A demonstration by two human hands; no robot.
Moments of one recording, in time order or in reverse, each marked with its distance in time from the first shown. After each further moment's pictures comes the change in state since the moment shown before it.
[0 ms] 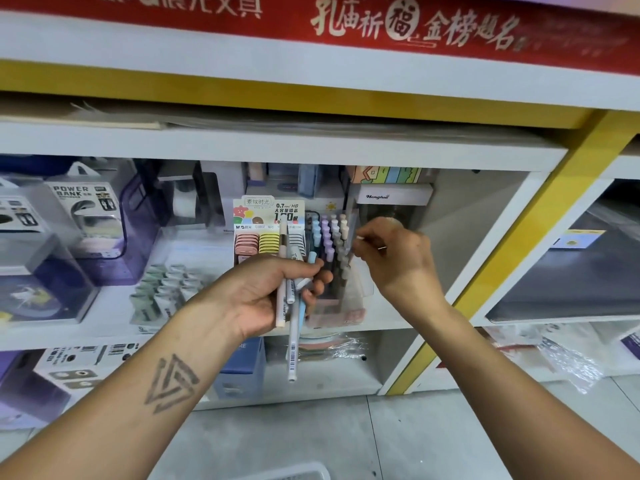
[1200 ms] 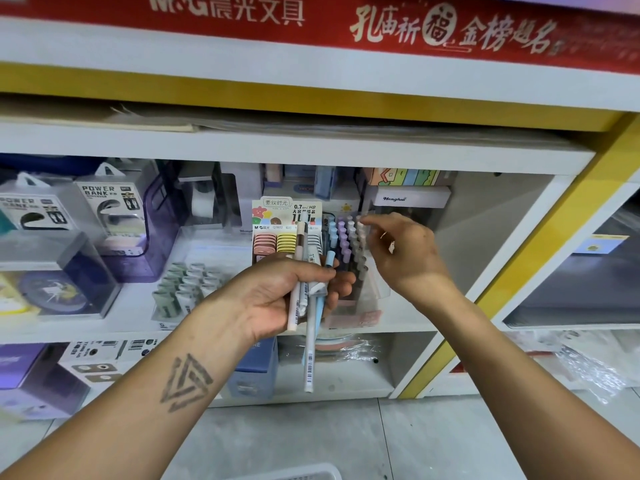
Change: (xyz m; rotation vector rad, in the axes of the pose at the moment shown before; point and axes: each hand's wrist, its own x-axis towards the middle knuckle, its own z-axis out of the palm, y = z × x) left_hand -0.012 0.001 -0.001 0.030 -0.028 0.040; right_hand 0.013 -0.006 0.007 -0.051 -0.096 0.009
